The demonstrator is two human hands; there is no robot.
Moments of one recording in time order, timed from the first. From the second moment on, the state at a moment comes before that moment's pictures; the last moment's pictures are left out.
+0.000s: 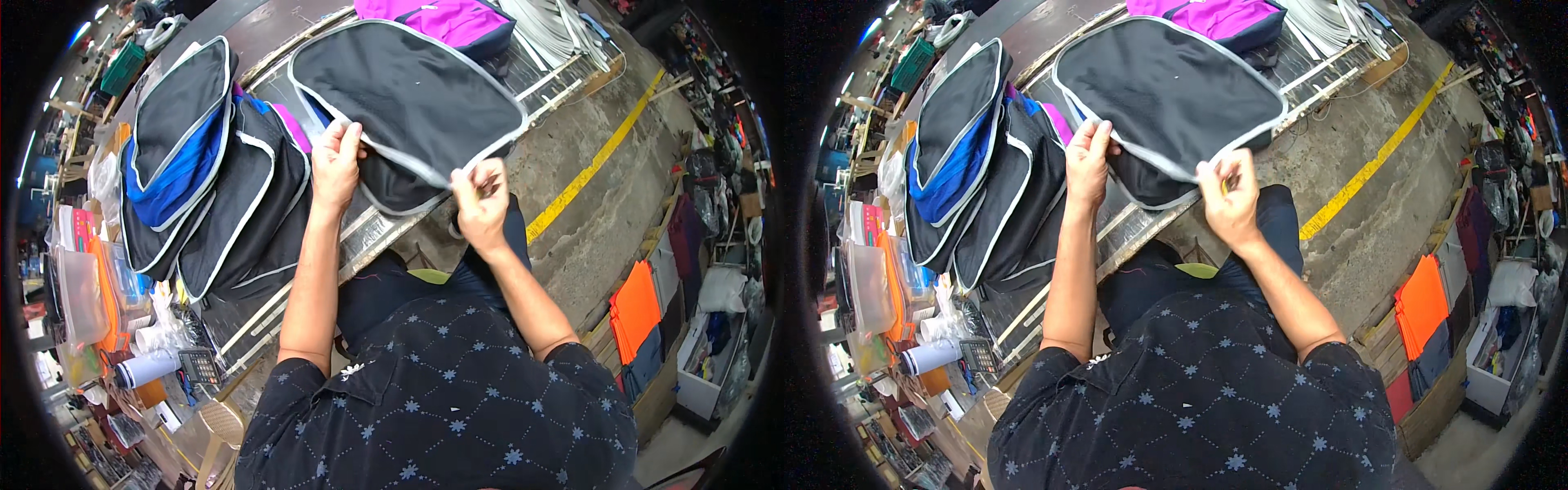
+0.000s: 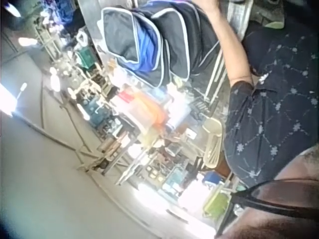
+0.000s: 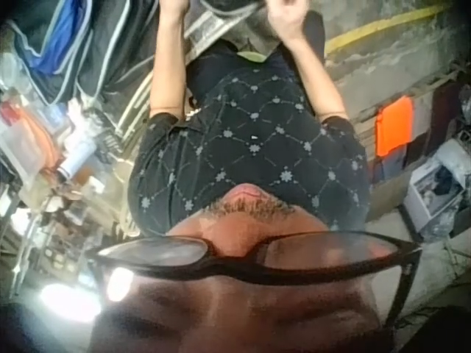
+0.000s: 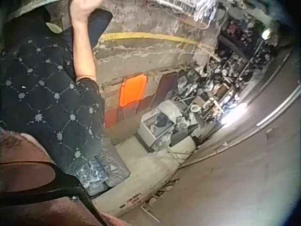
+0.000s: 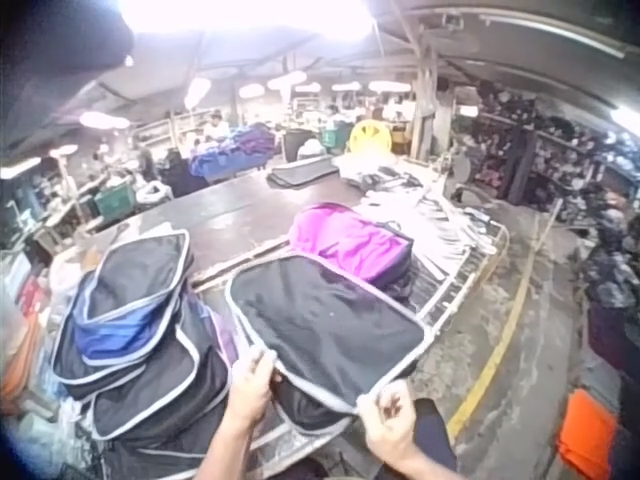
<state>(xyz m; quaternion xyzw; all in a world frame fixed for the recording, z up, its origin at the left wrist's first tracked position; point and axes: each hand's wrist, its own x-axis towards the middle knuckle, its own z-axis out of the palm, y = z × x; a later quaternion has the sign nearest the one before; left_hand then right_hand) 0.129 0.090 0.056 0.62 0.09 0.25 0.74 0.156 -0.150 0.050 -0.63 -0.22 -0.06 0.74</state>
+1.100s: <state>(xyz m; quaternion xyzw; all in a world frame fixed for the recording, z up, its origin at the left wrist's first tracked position) 0.057 0.053 0.048 0.78 0.16 0.42 0.44 0.280 -0.156 0.170 -0.57 -0.20 -0.35 0.72</state>
